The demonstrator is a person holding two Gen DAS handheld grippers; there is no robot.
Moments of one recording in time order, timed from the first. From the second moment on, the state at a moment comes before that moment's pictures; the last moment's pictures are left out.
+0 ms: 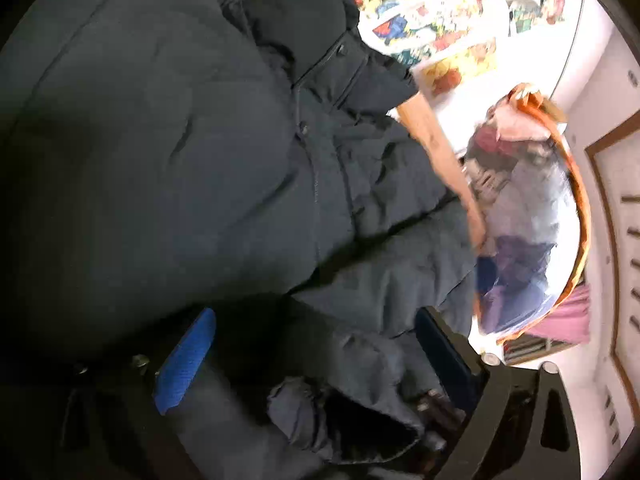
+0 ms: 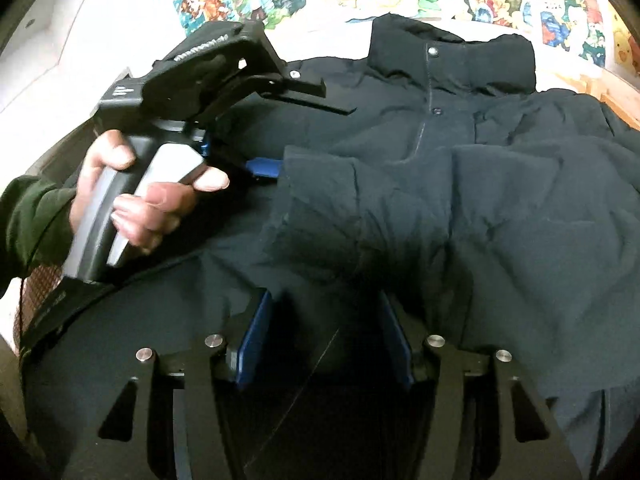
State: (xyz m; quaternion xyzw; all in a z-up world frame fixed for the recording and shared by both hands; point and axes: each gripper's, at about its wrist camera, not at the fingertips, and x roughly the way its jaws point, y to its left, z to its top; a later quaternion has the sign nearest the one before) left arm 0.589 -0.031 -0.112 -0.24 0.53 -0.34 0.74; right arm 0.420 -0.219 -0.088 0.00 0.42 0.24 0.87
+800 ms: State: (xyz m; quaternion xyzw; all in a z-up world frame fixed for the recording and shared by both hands) left arm 0.553 0.010 -0.045 -0.03 0.43 -0.18 0.88; right arm 0.474 -0.336 -0.022 -0.10 0.35 -0.02 0.93
